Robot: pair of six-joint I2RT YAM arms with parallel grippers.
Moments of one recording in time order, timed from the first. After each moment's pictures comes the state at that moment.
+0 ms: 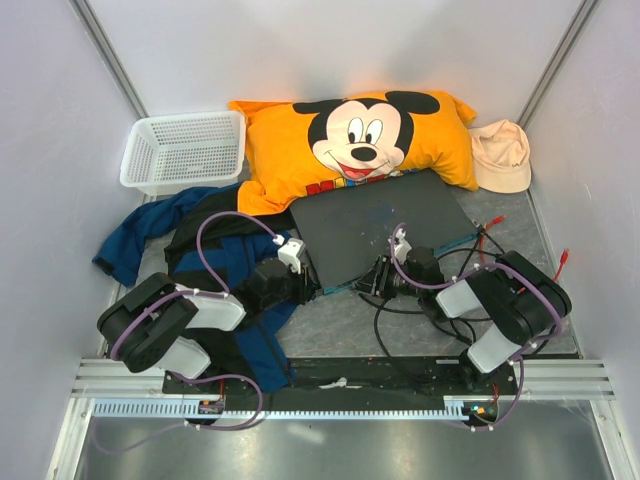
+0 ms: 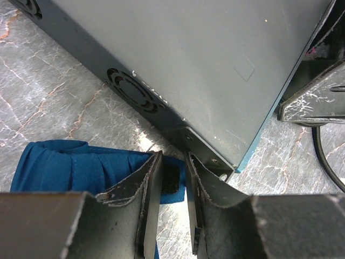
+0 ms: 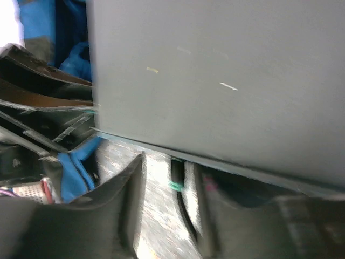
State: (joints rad) left arm -0.77 1.46 0.31 0.64 0.04 -0.45; right arm 0.53 1.63 0.30 0.85 -0.48 0.84
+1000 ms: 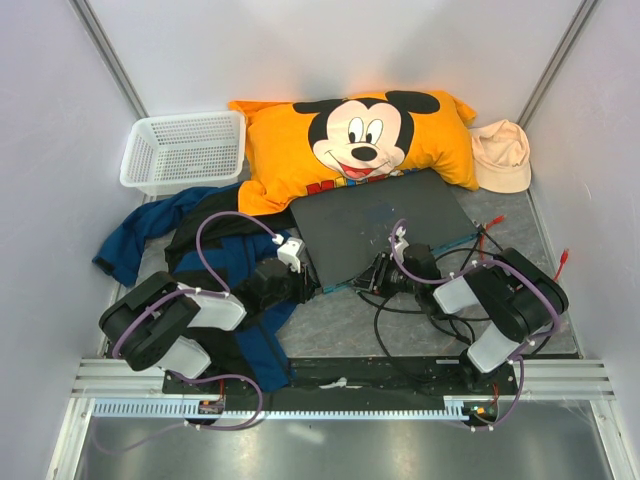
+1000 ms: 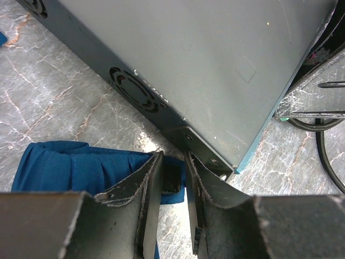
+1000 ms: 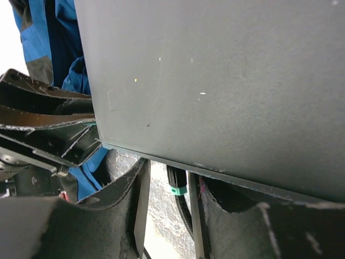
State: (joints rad) left arm -0.77 1.48 0.31 0.65 0.02 -0.46; right arm 0.51 1.67 0.34 0.77 -0.46 0.94
